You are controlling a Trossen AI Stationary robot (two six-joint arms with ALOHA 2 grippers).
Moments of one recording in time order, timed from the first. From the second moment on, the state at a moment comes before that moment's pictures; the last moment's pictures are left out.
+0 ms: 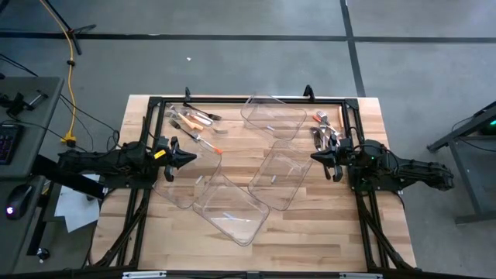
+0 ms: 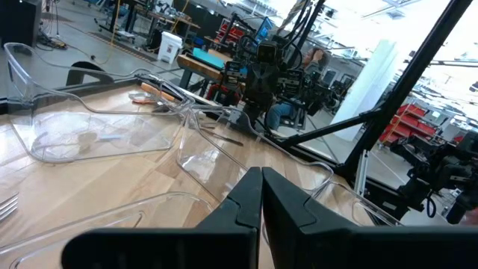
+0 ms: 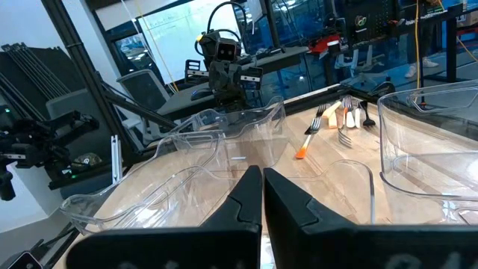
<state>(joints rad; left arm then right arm) -0.01 0.03 0.01 0.03 -0.11 -0.41 -0.17 0.02 0.01 0.03 -0.12 0.29</state>
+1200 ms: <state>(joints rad) -0.01 0.03 0.01 0.03 -0.11 -0.41 -0.17 0.04 0.07 0.52 0.31 0.78</state>
